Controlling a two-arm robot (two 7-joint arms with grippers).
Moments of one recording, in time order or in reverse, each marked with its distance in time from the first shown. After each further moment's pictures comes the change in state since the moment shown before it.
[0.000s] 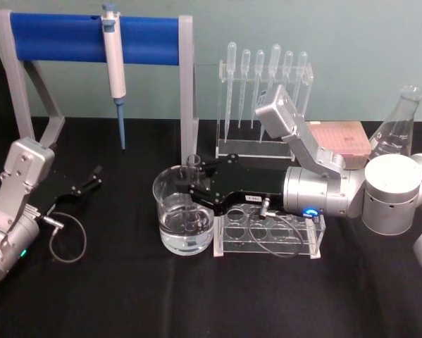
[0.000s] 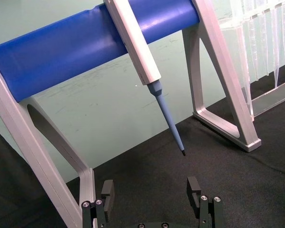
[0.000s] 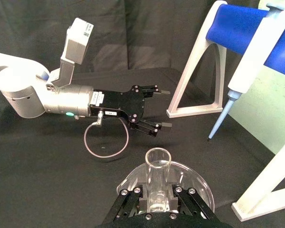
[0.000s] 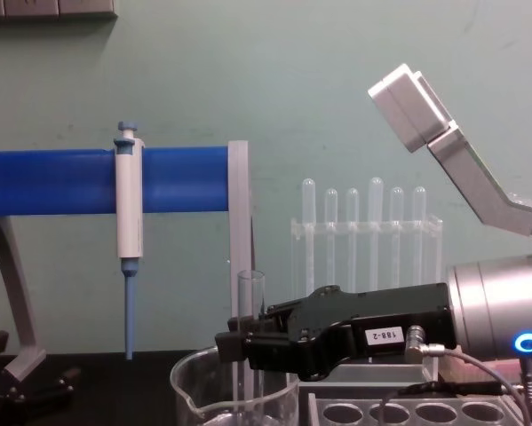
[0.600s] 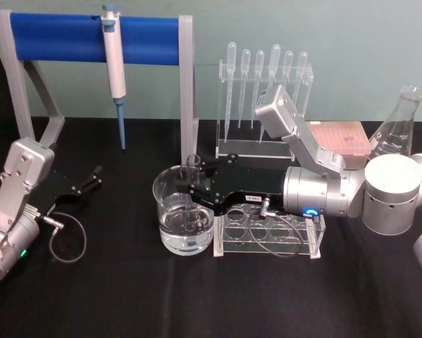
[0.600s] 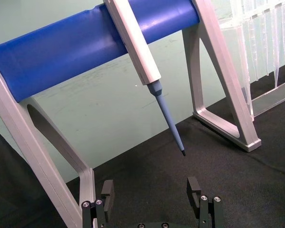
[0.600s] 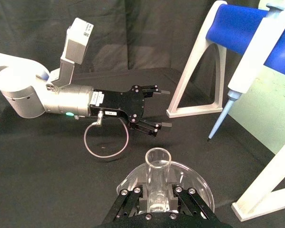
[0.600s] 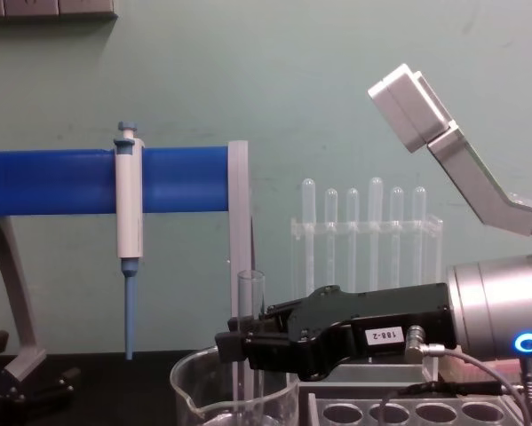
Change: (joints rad) left arm 0.000 0.000 0.000 0.000 0.000 0.000 0.000; right arm 0.000 0.000 0.000 0.000 0.000 0.000 0.000
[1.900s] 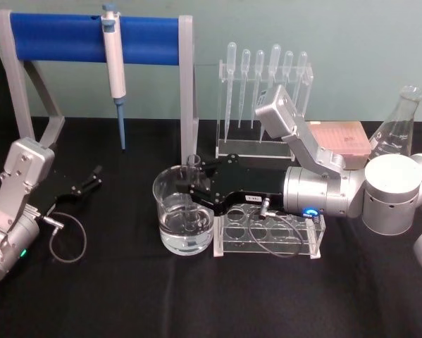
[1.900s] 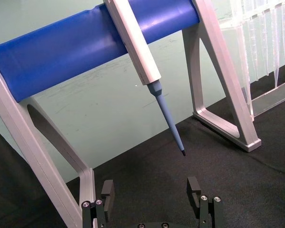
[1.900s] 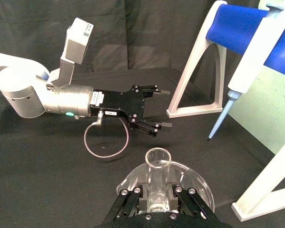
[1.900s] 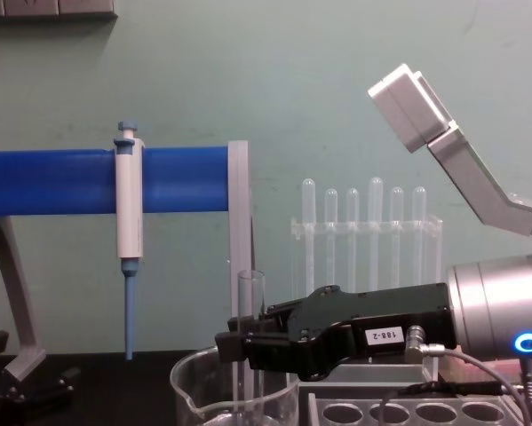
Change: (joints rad) left arm 0.000 0.000 0.000 0.000 0.000 0.000 0.000; right arm 0.000 0.000 0.000 0.000 0.000 0.000 0.000
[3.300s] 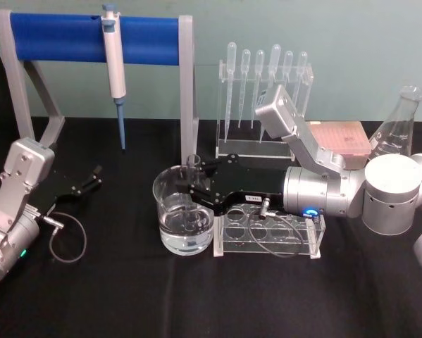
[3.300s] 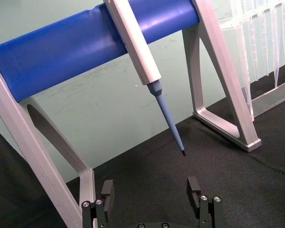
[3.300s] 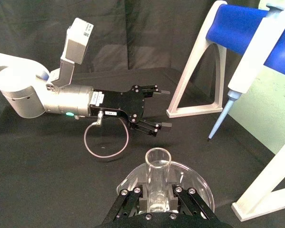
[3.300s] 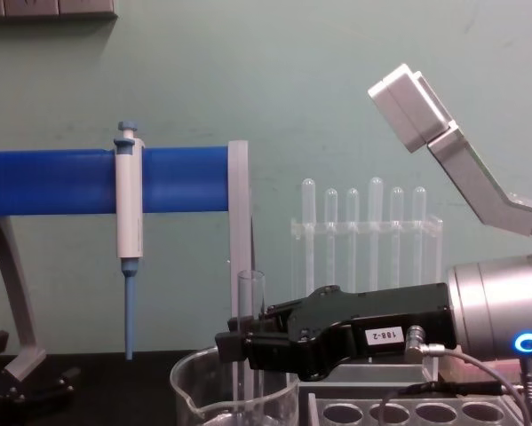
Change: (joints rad) left arm 0.000 0.000 0.000 0.000 0.000 0.000 0.000; right arm 0.000 0.000 0.000 0.000 0.000 0.000 0.000
